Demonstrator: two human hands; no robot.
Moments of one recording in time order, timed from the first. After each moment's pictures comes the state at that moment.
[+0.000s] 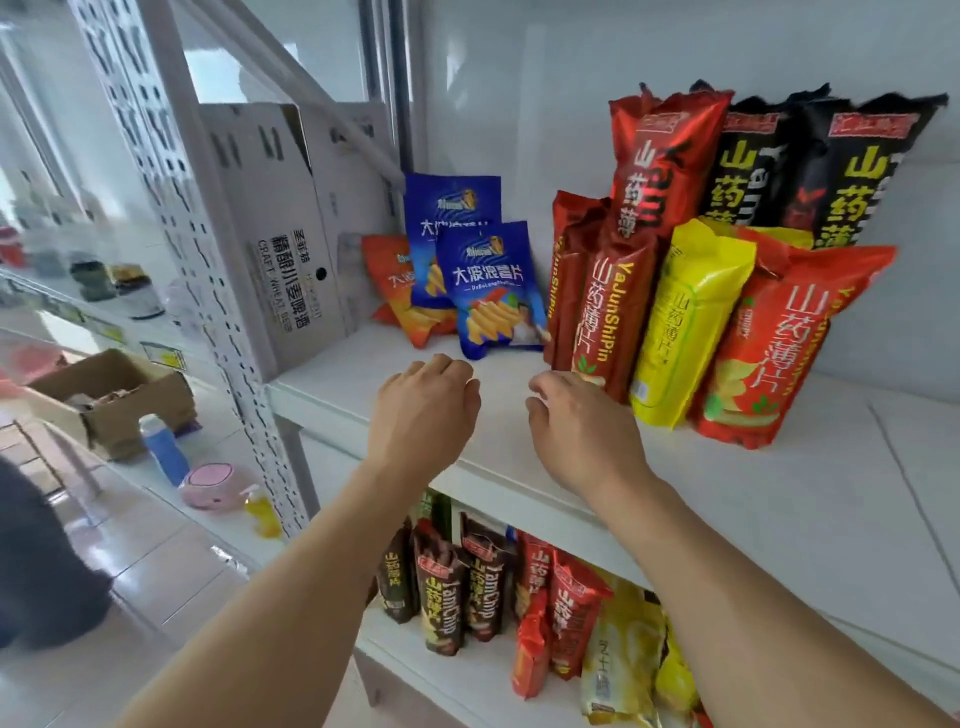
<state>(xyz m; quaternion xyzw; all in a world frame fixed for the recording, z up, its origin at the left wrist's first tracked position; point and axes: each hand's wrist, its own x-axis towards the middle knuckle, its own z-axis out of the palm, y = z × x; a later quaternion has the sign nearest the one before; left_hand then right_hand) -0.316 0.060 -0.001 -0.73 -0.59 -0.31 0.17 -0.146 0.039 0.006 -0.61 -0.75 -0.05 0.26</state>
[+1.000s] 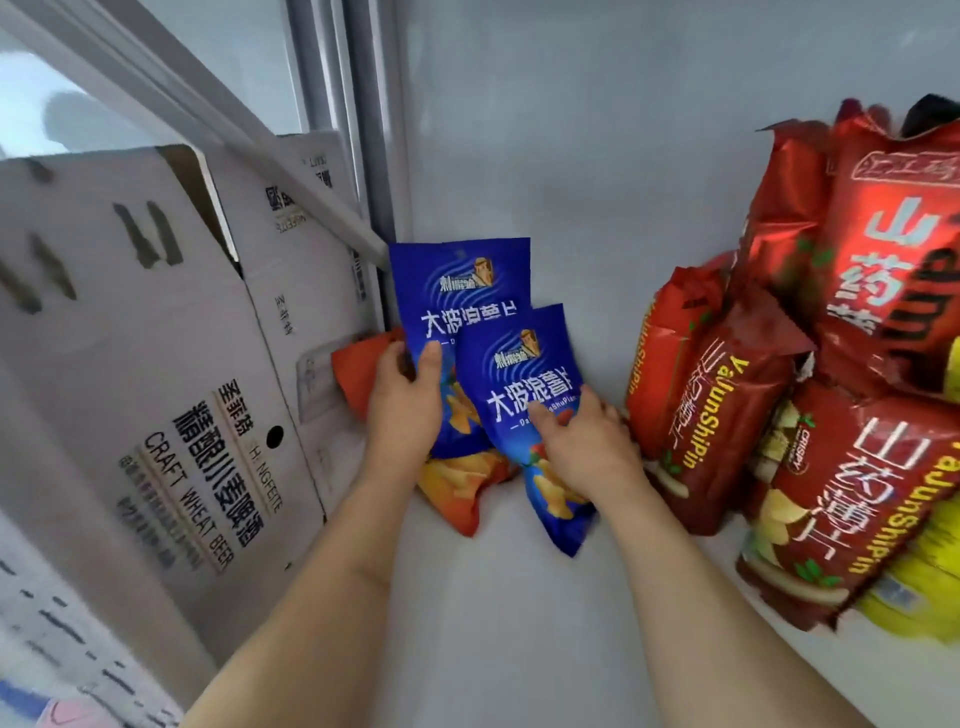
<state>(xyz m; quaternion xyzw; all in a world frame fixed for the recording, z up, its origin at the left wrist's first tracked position) -0.393 0.365 0.035 -0.55 -0.52 -0.55 -0.34 -0.222 0.325 0.004 -0.80 -0.48 0.15 0.32</state>
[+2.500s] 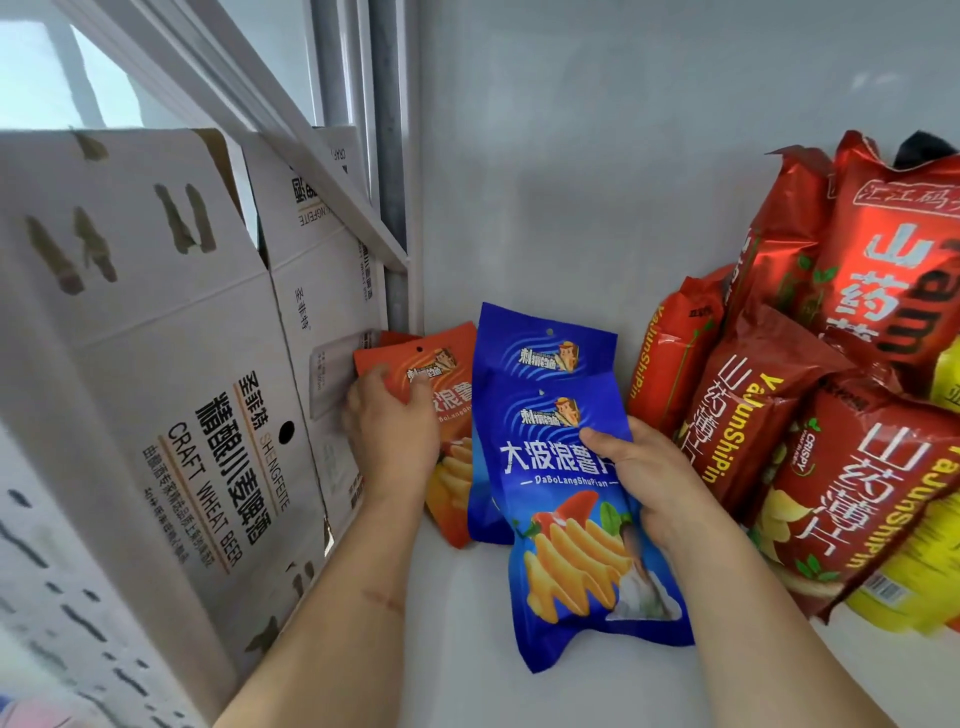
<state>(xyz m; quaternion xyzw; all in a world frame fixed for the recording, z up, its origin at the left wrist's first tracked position) -0.408 0.369 0.010 -0.52 -0.61 -0.54 -0.27 -0.202 0.282 0.006 -0.60 -0.34 0.43 0.58</state>
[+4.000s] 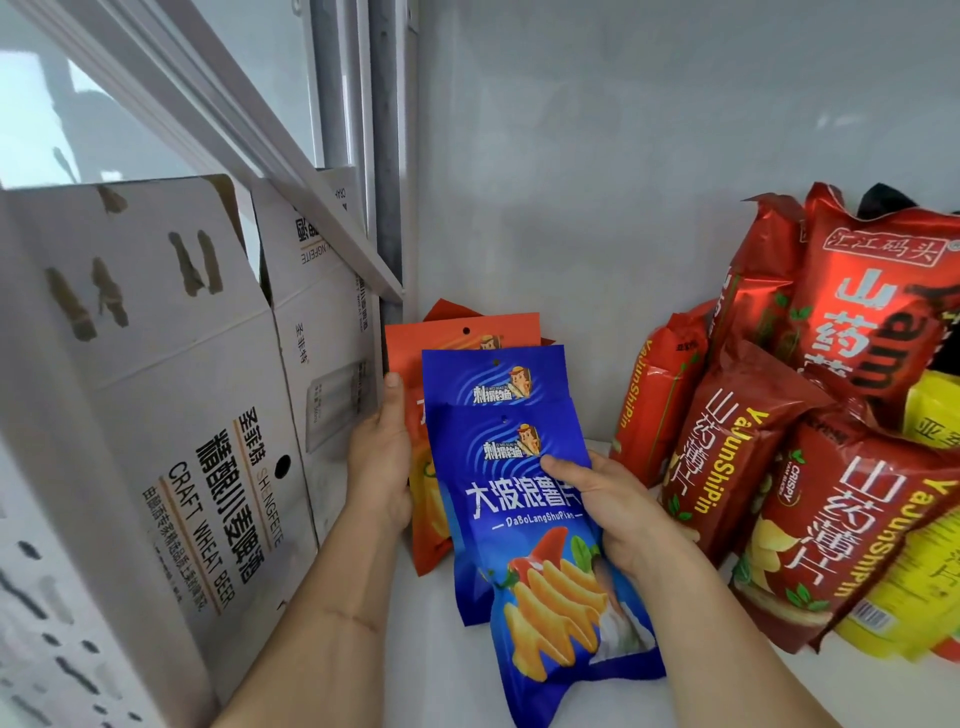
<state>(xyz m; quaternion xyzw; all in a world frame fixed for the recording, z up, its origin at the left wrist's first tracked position) -0.412 0.367 0.026 -0.34 -0.40 -0.59 -0.61 -0.228 0.286 0.012 -0.56 -0.32 0.51 0.57</state>
